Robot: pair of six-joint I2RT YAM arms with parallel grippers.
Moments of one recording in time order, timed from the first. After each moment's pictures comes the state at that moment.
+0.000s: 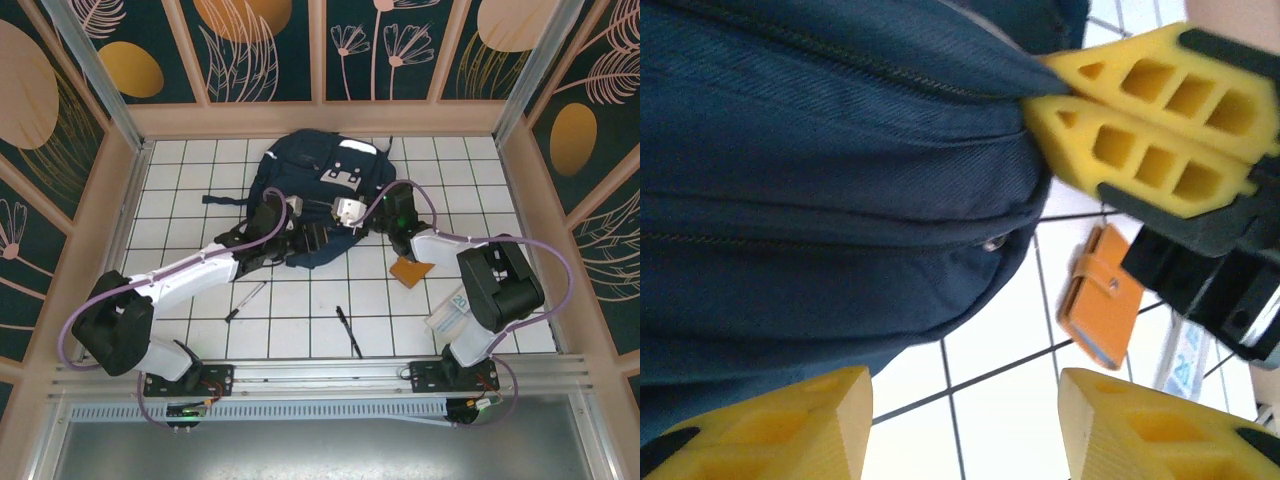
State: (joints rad) left arm -0.71 1.46 0.93 -0.14 0.16 -0.83; right arm 0.45 1.66 0.82 0.47 -0.59 -0.85
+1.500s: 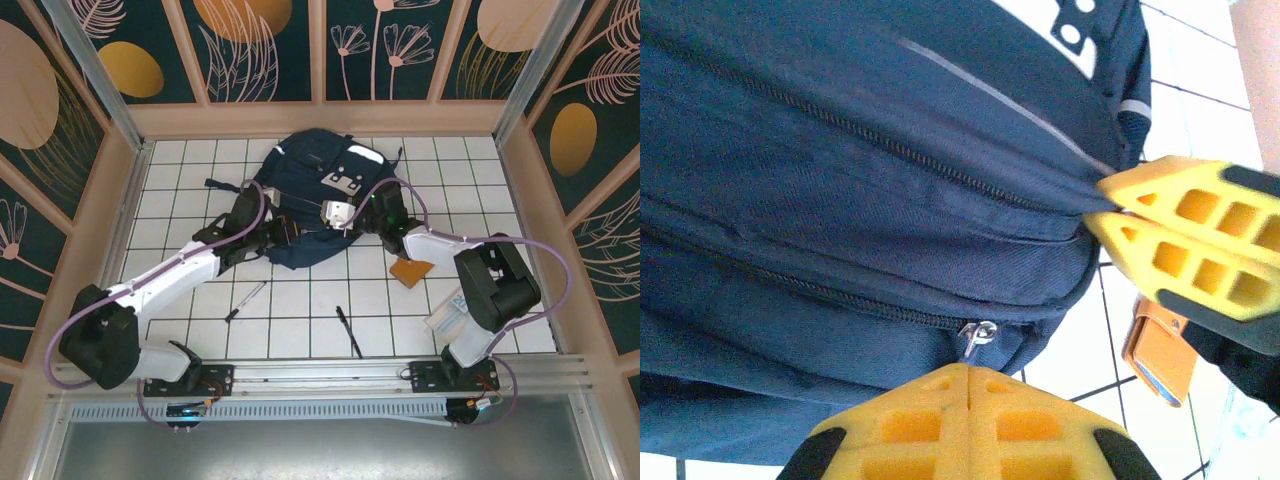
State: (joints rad) left arm -0.59 1.36 0.91 -0.25 0.15 -0.70; right arm 0.52 1.67 0.89 0.34 -0.57 -0.92
